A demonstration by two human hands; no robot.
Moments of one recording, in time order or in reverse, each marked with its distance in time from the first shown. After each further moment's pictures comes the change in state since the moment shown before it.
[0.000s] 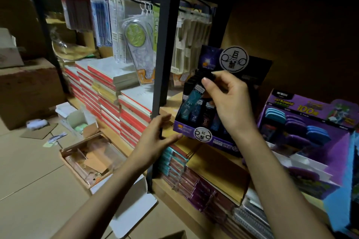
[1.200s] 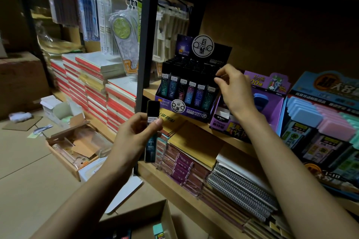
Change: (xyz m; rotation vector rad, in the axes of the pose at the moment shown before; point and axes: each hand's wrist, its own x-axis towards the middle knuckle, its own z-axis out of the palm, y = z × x) left_hand -0.116 0.063 0.015 -0.396 0.128 -0.086; right_hand -0.037 0.005 -0.083 -0.660 0.090 -0.081
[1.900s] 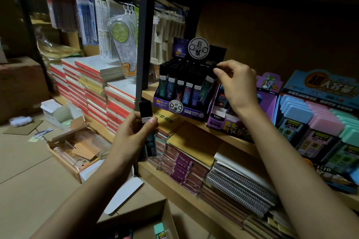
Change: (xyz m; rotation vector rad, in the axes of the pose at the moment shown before) left_hand -0.009 0.009 0.000 -0.037 -0.015 -0.017; right_hand -0.004 -0.023 -0.026 0.093 0.110 -0.010
